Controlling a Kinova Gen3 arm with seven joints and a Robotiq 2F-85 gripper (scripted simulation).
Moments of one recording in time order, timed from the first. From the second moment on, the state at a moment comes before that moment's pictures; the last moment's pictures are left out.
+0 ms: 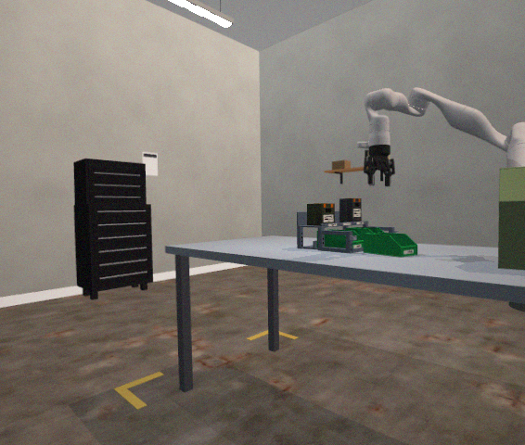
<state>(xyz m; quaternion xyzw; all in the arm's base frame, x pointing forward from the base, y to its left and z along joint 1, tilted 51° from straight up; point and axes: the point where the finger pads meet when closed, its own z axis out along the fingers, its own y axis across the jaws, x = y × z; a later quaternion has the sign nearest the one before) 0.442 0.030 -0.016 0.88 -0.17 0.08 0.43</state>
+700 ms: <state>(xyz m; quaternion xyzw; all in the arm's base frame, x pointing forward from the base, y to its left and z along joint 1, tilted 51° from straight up) 0.441 0.023 -0.020 0.88 -0.17 0.08 0.43</state>
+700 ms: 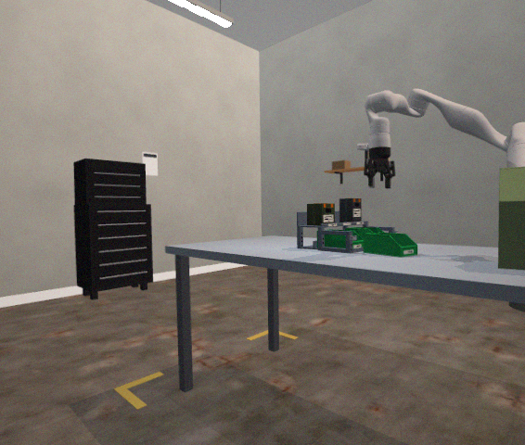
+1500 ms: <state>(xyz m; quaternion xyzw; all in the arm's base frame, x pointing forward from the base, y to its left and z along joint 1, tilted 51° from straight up) 0.441 -0.019 -0.053 0.88 -0.17 0.08 0.43</state>
